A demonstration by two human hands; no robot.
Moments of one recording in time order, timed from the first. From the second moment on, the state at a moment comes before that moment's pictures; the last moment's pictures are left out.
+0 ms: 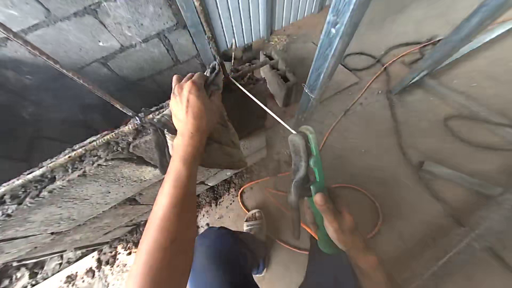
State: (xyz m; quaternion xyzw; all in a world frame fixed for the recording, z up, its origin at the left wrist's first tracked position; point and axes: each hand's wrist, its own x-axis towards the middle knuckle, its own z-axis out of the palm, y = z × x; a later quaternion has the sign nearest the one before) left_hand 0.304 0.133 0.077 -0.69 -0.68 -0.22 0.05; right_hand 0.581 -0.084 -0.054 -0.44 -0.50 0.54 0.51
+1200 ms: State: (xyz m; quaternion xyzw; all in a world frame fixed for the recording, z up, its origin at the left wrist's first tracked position) left_hand 0.303 0.134 0.074 -0.69 -0.68 -0.23 0.06; right_hand 0.579 -0.082 -0.068 -0.49 -0.57 0.43 0.49
